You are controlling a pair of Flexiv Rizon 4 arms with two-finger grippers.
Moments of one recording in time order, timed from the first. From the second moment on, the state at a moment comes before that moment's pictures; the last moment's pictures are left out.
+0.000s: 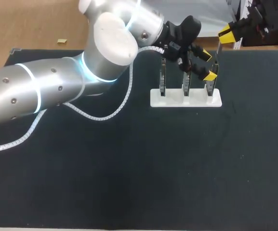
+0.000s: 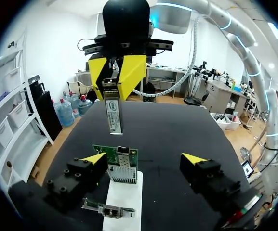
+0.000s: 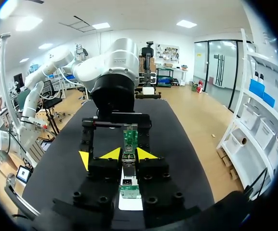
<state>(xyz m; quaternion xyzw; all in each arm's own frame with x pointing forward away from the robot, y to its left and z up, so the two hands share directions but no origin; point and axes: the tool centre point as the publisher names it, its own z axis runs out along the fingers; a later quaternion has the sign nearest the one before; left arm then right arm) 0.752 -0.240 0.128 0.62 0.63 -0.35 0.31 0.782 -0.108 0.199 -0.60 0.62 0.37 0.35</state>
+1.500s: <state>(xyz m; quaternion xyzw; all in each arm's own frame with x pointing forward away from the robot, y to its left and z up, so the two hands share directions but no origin) 0.753 -0.241 0.129 0.62 0.63 -0.34 0.31 0.772 -0.108 0.188 -0.62 0.61 0.37 0.33</state>
